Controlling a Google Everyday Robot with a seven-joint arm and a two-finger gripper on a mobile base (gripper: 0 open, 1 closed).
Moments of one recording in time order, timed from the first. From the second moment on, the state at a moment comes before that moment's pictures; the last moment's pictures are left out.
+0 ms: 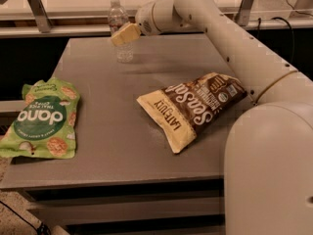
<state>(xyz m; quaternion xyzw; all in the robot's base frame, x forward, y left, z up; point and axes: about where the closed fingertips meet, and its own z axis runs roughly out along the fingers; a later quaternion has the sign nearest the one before) 0.807 0.094 0.936 -0.48 0.67 0.22 0.53</state>
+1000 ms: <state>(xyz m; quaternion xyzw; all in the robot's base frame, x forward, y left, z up) 0.809 0.115 0.924 -0.49 0.66 0.24 0.51</state>
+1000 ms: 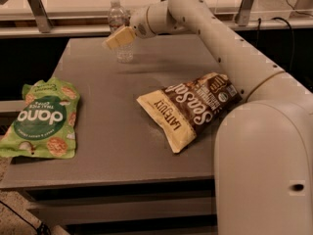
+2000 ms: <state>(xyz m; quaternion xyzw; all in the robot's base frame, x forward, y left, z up) 0.803 0.121 0.915 -0.50 0.66 0.25 0.50</state>
